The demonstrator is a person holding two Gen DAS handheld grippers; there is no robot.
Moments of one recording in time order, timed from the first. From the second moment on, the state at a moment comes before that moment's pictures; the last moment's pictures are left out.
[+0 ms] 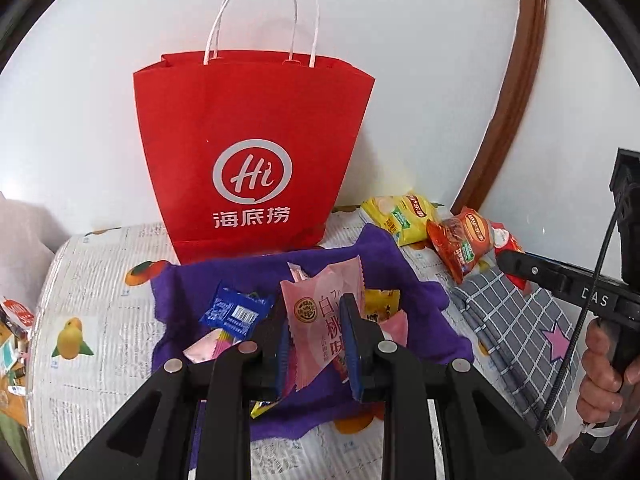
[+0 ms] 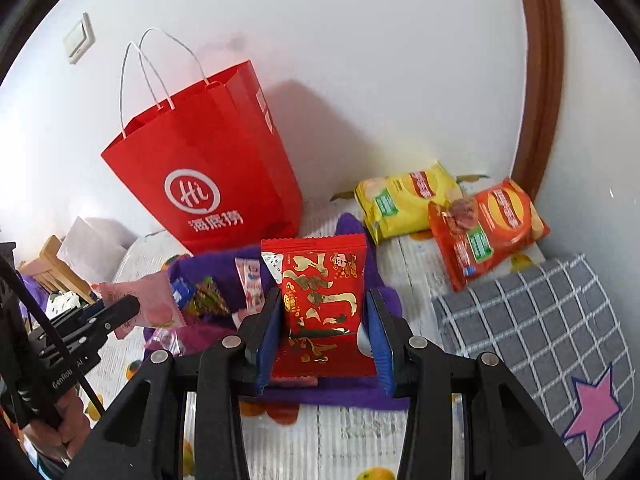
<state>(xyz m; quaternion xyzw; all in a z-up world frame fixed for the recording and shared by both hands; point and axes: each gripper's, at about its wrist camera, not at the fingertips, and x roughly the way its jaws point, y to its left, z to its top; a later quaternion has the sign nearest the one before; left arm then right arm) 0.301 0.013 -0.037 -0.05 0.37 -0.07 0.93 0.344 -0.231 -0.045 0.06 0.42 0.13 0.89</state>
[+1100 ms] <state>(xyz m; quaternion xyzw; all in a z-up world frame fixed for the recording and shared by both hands) 0.325 0.029 -0.070 -0.08 0.40 -0.04 0.91 0.392 -0.206 -0.088 0.06 0.48 0.18 0.85</state>
